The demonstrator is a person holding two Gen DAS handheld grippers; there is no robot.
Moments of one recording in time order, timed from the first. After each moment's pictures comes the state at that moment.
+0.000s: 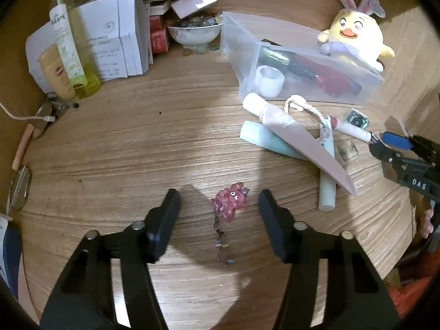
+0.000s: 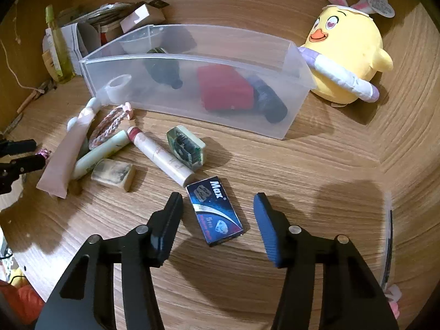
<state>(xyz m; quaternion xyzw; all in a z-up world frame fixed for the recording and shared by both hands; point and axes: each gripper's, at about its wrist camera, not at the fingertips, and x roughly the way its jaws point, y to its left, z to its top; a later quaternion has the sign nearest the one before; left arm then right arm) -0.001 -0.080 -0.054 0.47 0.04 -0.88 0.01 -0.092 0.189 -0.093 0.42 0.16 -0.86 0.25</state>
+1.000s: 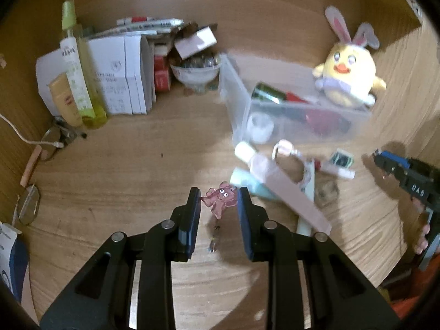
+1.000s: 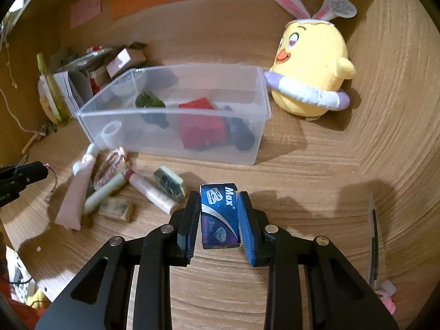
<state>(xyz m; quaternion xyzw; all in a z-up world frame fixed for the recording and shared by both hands) -0.003 -0.081 -0.016 0.40 0.06 -0.91 0.02 -0.090 0.215 -0.057 0.38 0.09 -0.89 0.23</state>
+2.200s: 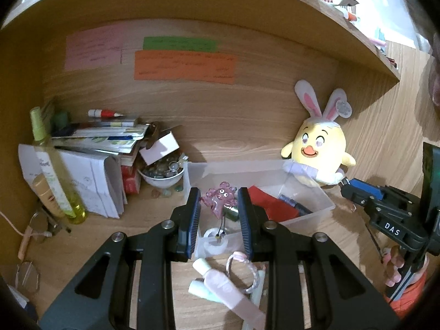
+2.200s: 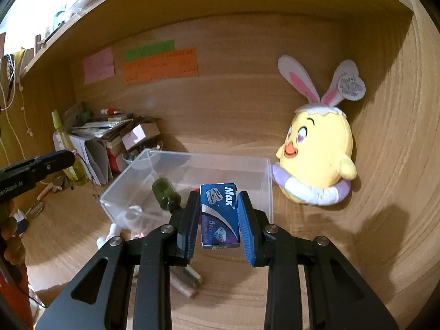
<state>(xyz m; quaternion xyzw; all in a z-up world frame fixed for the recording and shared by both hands) -0.054 -0.053 0.076 0.26 0.06 -0.96 -0.02 -0.109 0.196 0.024 0.26 0.06 -0.93 0.27</state>
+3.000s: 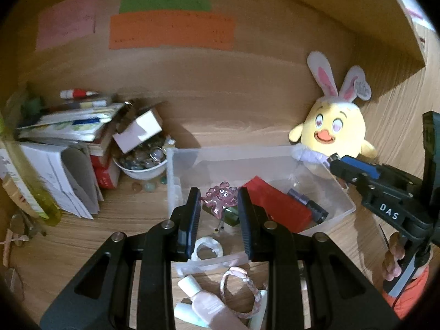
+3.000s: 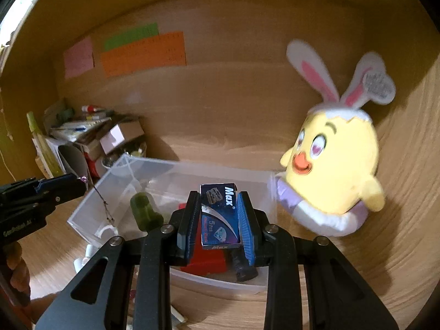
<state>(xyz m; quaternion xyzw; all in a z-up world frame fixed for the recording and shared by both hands) -0.124 -0.040 0.038 0.32 0.06 -0.94 -0.02 -0.175 0.165 0.005 0.29 0.07 -0.92 0.26</state>
